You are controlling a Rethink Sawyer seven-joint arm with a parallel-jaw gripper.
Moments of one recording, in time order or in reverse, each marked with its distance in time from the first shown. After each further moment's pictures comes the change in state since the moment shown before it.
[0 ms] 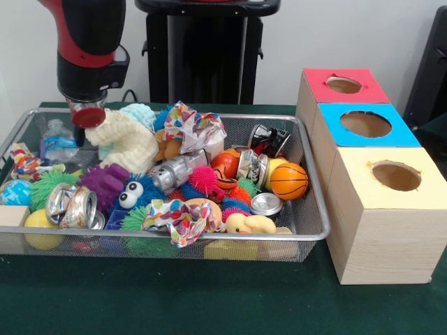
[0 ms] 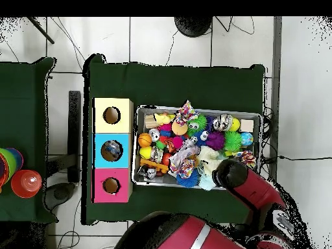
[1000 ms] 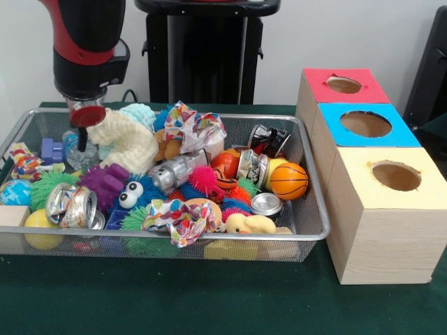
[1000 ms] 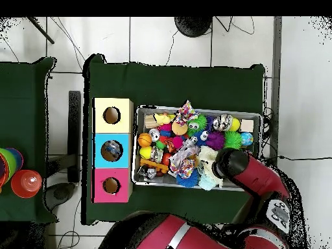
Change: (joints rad) arm 0.060 0.012 -0.057 -0.115 0.000 0.169 0.000
